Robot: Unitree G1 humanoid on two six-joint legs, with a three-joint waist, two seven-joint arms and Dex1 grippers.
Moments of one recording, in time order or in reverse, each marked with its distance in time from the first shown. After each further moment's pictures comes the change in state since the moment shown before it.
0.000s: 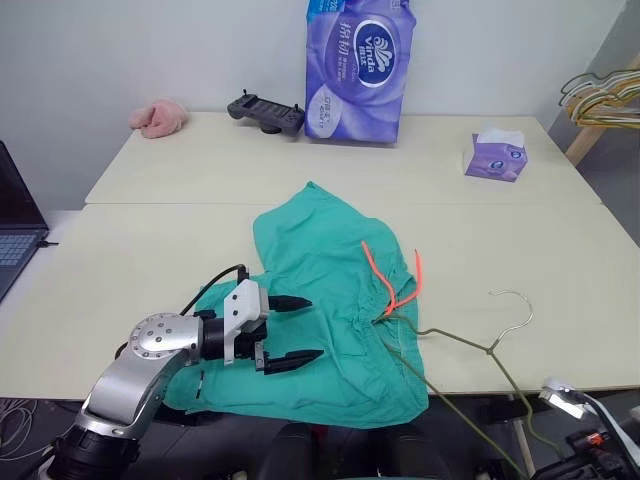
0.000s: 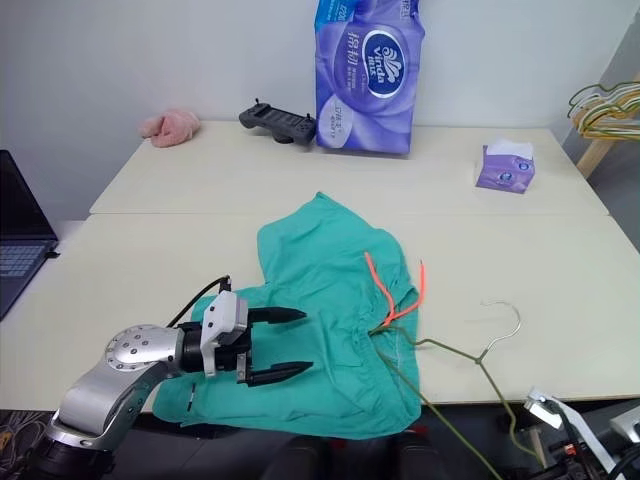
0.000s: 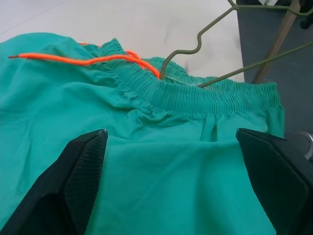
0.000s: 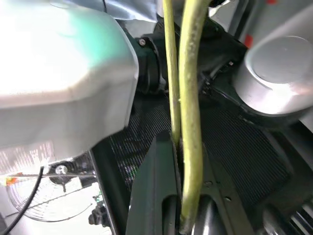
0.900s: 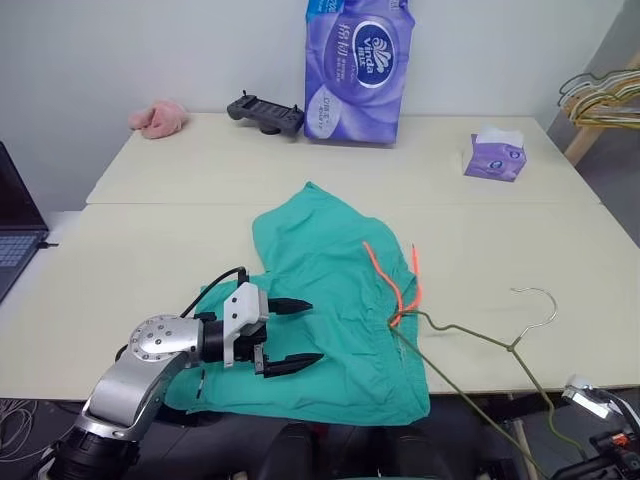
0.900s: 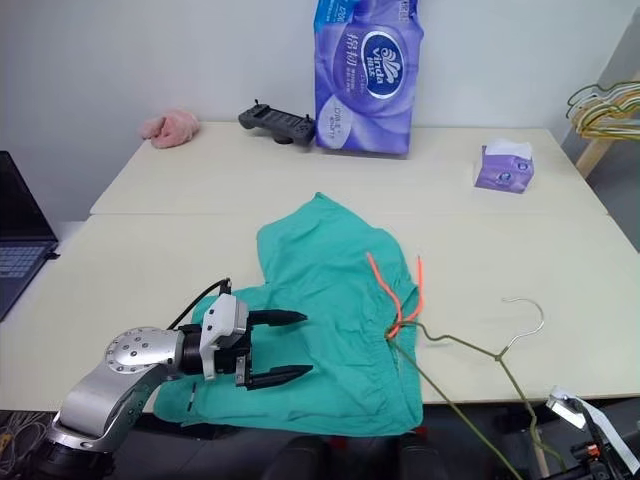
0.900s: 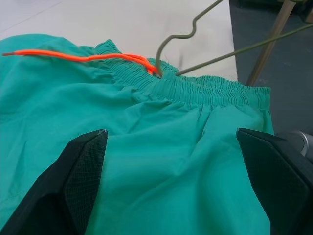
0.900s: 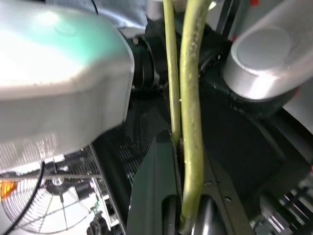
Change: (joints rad) left arm 0.007 -0.002 -0.003 0.006 0.000 -0.017 -0.021; right arm 0.234 -0.139 -0.201 0.003 0.006 -0.069 0.067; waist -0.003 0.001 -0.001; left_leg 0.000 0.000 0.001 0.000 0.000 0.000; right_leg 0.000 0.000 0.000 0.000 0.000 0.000
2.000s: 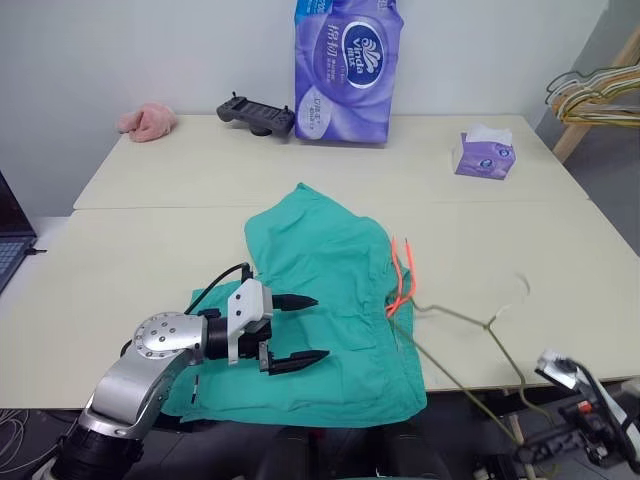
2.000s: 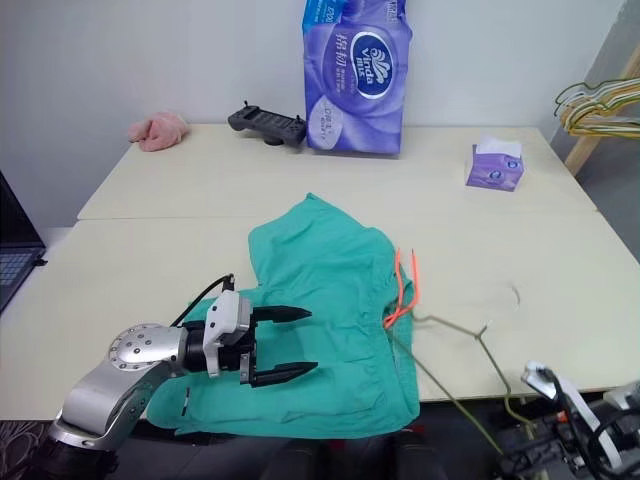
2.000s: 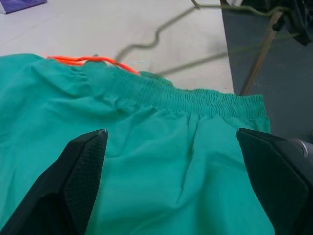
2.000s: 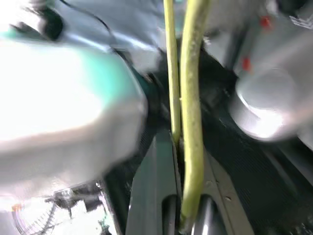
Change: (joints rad) left arm -0.009 -0.007 -0.004 -0.029 -0.011 0.014 0.021; right arm -0.446 0.146 0.158 0.091 0.092 0.223 -0.026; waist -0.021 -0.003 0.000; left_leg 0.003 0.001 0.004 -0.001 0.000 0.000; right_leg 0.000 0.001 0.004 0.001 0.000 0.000
